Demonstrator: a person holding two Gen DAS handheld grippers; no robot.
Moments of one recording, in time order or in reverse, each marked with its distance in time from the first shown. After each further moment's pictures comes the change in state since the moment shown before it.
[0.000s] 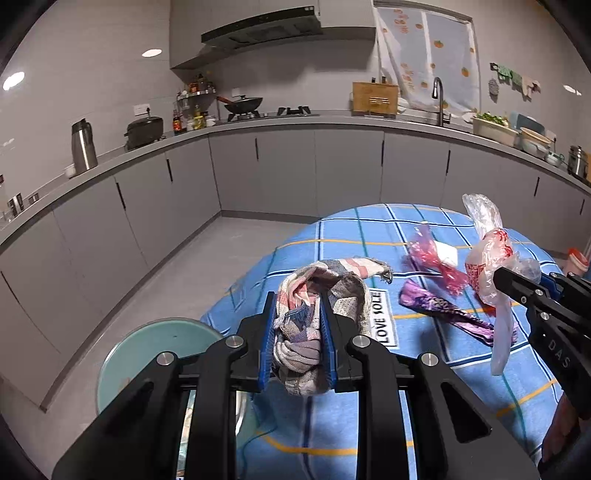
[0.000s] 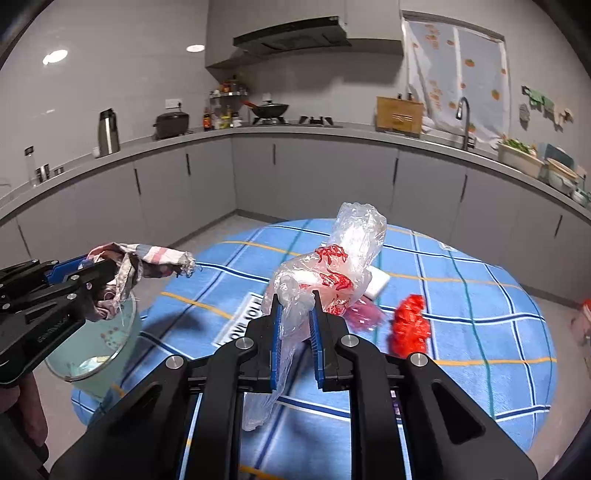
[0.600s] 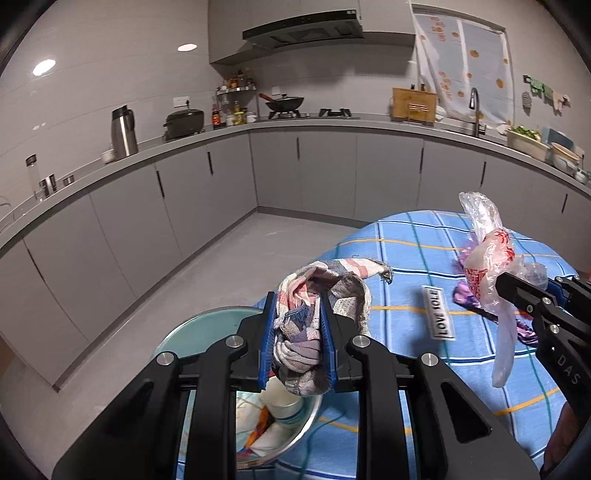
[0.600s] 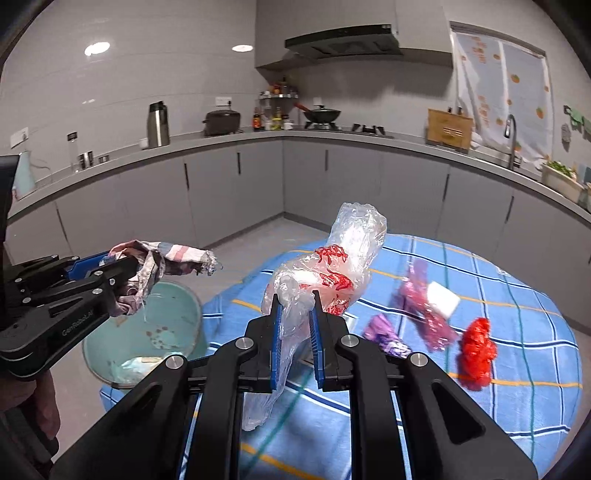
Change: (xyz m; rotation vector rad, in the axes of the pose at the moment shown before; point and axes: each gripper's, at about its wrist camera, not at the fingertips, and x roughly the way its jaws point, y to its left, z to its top) left arm -0.017 0.064 -0.009 -0.071 0.000 0.119; right arm 0.005 0.070 0.017 -0.084 -0.015 0.160
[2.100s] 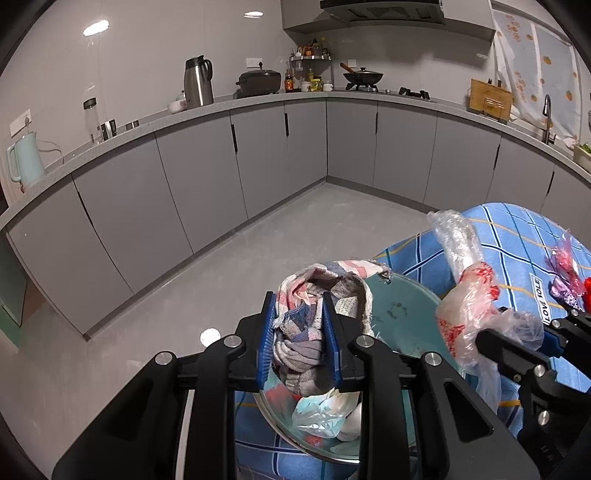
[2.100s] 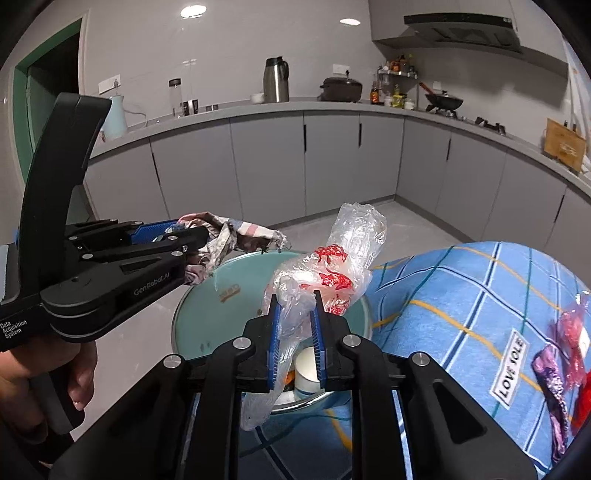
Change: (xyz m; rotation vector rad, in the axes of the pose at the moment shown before) left arm 0.028 0.116 -0.037 -0.149 0.116 0.205; right arm 0.069 0.132 -0.003 -0.193 0.115 0.384
